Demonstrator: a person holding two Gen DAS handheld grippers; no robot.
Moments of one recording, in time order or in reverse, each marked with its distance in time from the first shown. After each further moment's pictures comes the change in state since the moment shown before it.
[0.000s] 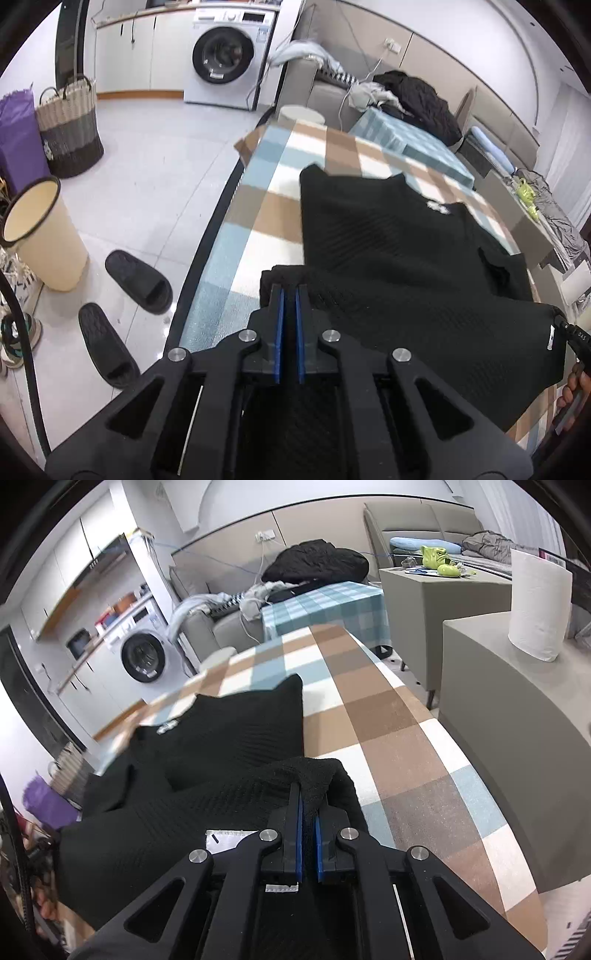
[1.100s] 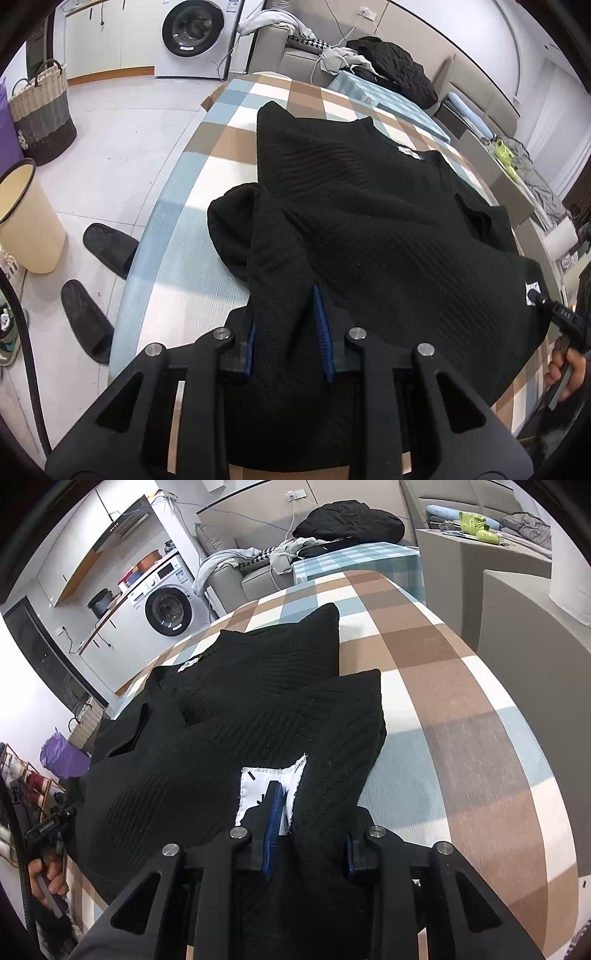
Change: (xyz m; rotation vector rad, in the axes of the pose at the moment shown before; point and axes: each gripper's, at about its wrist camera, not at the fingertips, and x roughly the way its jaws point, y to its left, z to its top) left arm 0.004 -0.021 -0.051 0.070 0.117 -0.091; right arm 0.018 0.002 -0.040 -0.070 0.174 0.120
